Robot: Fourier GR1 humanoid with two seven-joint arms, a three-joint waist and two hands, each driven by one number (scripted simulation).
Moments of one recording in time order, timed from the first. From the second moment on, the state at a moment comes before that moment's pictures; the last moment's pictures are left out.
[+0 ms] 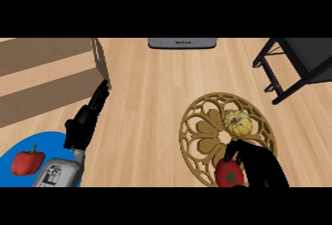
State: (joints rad) left arm -0.17 0.20 -0.18 -1.42 0.00 0.13 0.00; right arm 0.09 -0.29 0.49 -1.94 0.82 0.06 0.68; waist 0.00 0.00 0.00
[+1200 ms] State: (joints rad) left arm -0.18 0.18 -0.15 -1.44 -0.03 0.11 0.03; right arm -0.16 -0.51 -0.25 -2.35 0.33 0.20 0.76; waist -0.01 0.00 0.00
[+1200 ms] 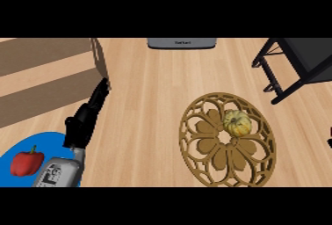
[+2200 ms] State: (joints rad) left arm -0.18 0.16 -0.11 -1.44 -0.05 0.06 0.02; right arm -0.63 -0.77 -0.39 -1.83 0.37 0.19 0.69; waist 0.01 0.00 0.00
